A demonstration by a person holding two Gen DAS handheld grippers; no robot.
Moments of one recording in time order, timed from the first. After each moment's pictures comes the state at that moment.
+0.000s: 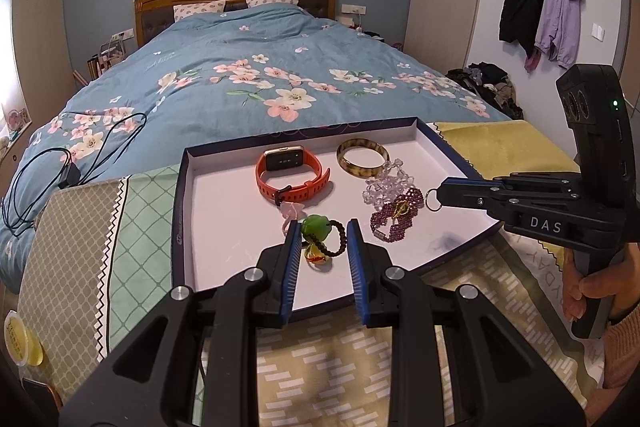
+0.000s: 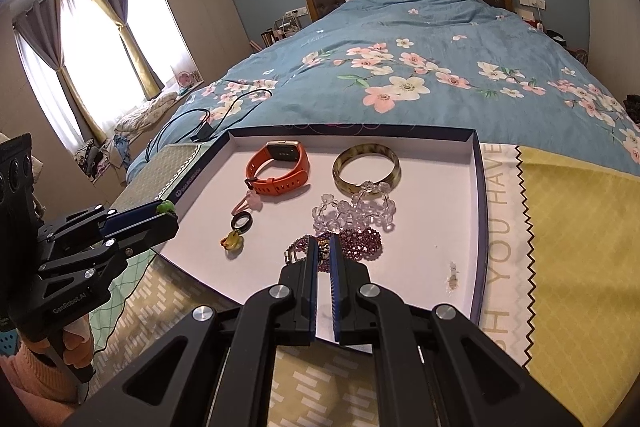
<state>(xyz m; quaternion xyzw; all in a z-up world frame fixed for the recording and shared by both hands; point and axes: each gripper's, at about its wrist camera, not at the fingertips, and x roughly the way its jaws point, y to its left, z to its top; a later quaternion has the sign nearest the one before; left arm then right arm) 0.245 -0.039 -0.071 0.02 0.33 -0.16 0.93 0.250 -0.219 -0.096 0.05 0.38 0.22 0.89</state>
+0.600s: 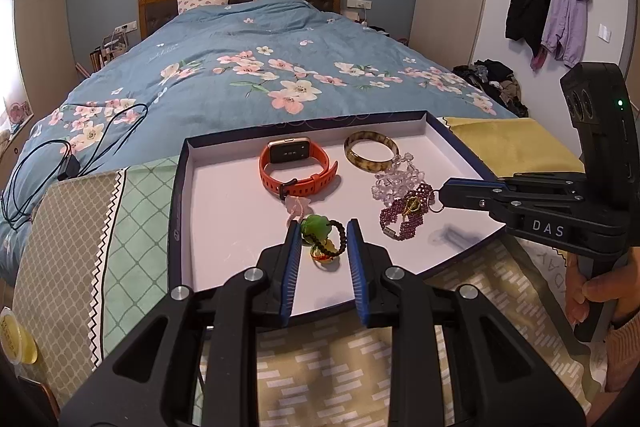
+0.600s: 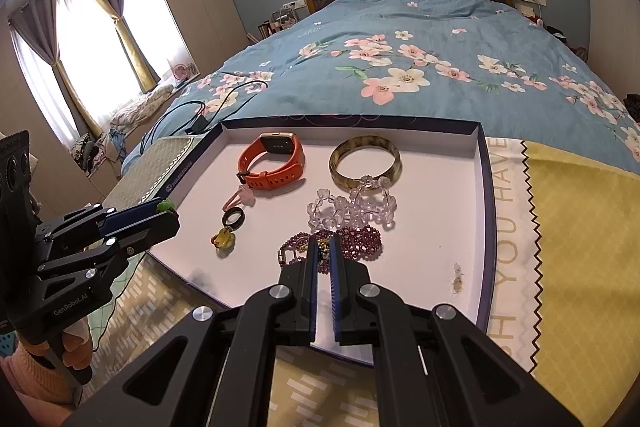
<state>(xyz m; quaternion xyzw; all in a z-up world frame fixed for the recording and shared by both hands) 0.256 -0.038 -0.083 0.02 0.34 -0.15 0.93 0.257 -0.214 -0.103 0.04 0.40 0.22 0.89</state>
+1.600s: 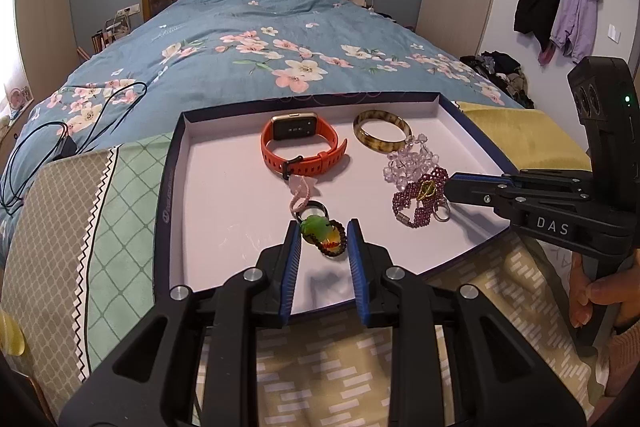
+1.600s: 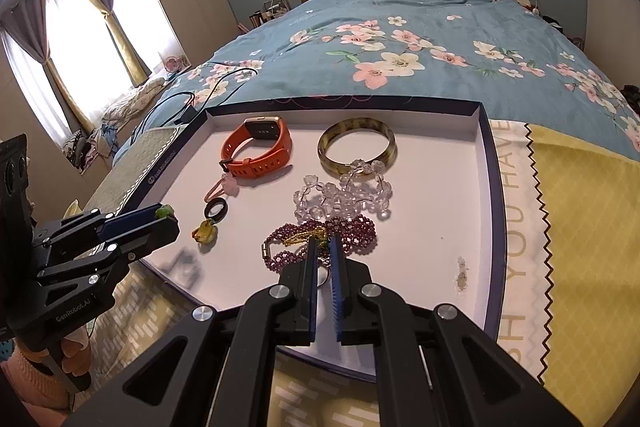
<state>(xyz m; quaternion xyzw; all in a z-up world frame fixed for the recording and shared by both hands) 0.272 -0.038 -0.106 0.01 0.37 -0.14 0.92 0.268 -0.212 -0.118 0.04 0.42 0.20 0.88</state>
